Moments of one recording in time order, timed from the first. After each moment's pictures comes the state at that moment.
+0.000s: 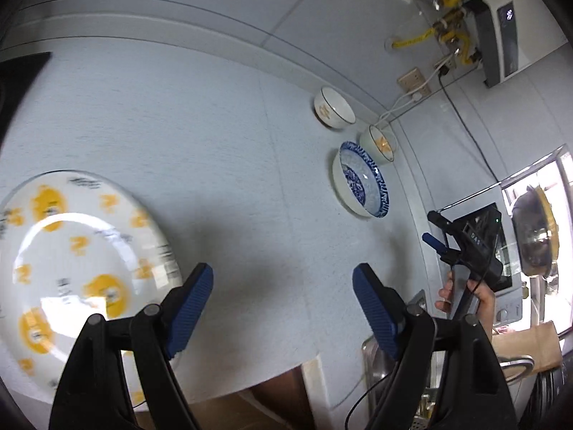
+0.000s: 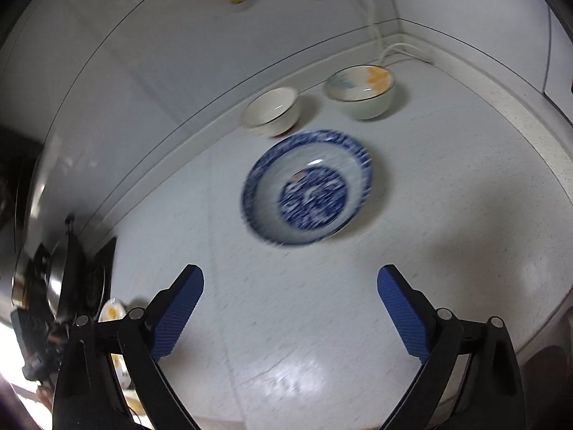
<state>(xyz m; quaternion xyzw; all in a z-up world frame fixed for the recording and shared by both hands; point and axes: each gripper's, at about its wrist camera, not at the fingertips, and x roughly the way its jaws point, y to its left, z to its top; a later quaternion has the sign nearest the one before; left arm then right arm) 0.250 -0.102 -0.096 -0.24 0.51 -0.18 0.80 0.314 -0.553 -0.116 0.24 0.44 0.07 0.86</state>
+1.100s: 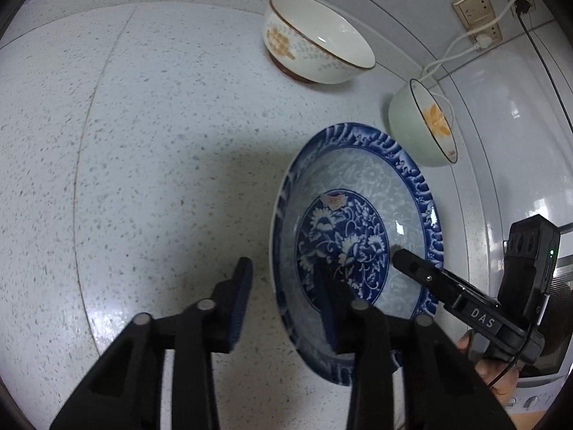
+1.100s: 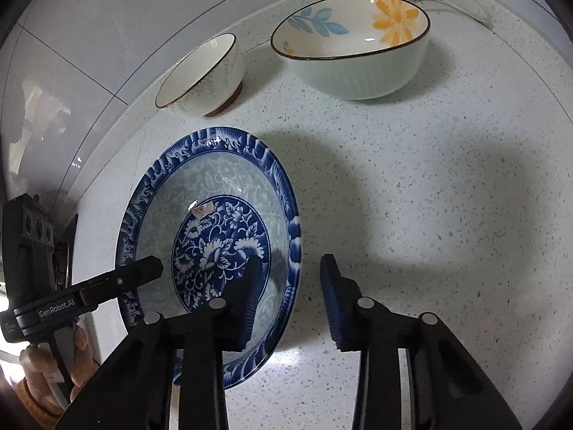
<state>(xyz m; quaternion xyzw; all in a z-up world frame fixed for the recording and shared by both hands) 0.470 -0.332 -0.207 -0.18 0.59 -0.15 0.77 0.467 -0.583 -0.212 0.17 0.53 0.14 0.82</state>
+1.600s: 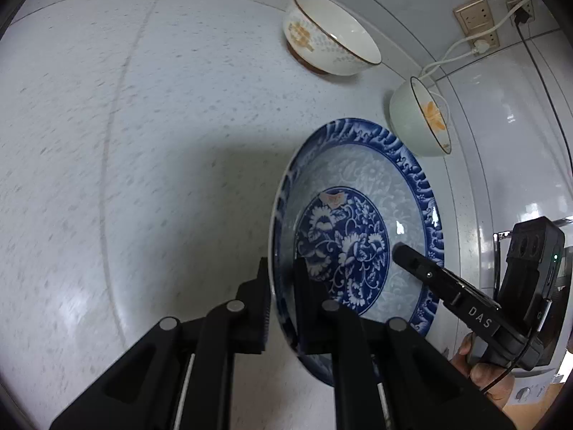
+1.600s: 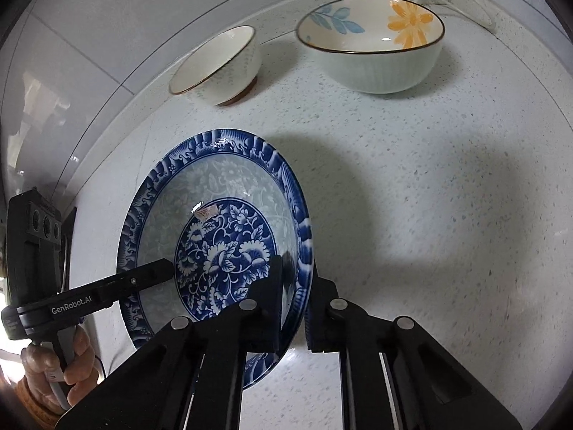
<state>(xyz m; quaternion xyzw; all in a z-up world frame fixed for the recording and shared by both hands) 0.442 -0.302 -0.202 -0.21 0.60 -0.15 0.76 0.445 -0.546 -0.197 0.15 0.53 0.14 0.82</state>
